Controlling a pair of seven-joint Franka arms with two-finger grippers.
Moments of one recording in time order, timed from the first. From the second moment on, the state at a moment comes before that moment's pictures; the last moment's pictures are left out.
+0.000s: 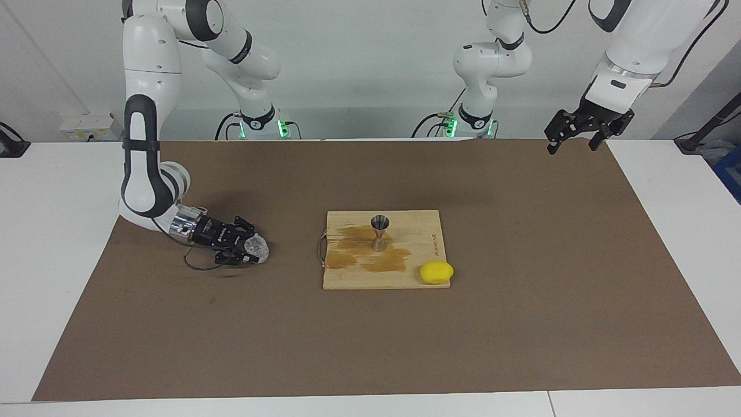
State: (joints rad) left arm -0.05 -0.03 -0.04 -1.56 0.01 1.52 -0.10; right arm -0.28 0.44 0.06 -2.10 1.33 1.94 0.60
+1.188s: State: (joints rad) left arm -0.04 -0.03 -0.04 -1.56 0.01 1.52 -0.10; right arm -0.29 0.42 0.05 -2.11 1.30 1.83 0.62
